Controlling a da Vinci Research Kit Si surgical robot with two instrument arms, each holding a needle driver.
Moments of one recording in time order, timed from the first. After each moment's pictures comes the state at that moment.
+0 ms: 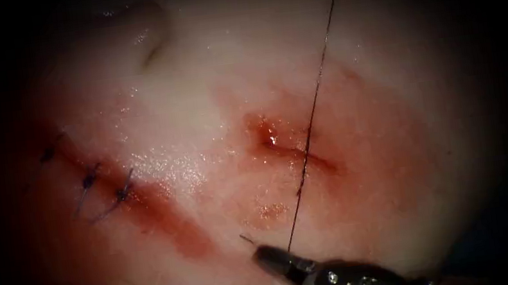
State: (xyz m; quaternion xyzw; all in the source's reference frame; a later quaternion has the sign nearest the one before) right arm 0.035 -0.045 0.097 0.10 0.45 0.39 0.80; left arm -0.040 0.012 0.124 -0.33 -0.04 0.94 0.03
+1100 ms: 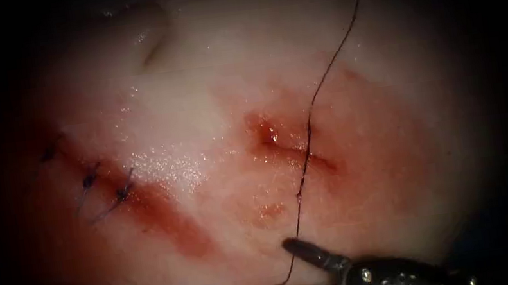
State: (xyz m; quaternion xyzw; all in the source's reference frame) right arm 0.031 -0.041 0.092 0.20 0.50 0.32 0.78; left arm -0.036 0.002 0.113 -0.35 -0.08 0.93 0.02
